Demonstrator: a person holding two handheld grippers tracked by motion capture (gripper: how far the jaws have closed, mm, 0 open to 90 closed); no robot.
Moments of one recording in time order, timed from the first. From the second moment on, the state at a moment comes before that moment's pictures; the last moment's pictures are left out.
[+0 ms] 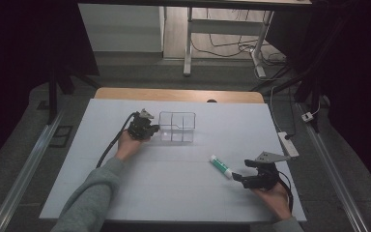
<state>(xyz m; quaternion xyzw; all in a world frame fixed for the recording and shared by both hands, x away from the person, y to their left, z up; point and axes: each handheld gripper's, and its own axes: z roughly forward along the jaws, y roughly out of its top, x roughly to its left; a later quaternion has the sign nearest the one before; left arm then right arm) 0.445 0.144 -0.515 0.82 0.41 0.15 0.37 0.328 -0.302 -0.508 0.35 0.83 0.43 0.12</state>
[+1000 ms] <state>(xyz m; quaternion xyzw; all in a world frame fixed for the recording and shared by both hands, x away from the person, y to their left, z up) 0.433 0.154 -0.505 0.82 0.40 0.16 0.37 0.327 -0.302 -0.507 0.35 0.83 0.43 0.12</state>
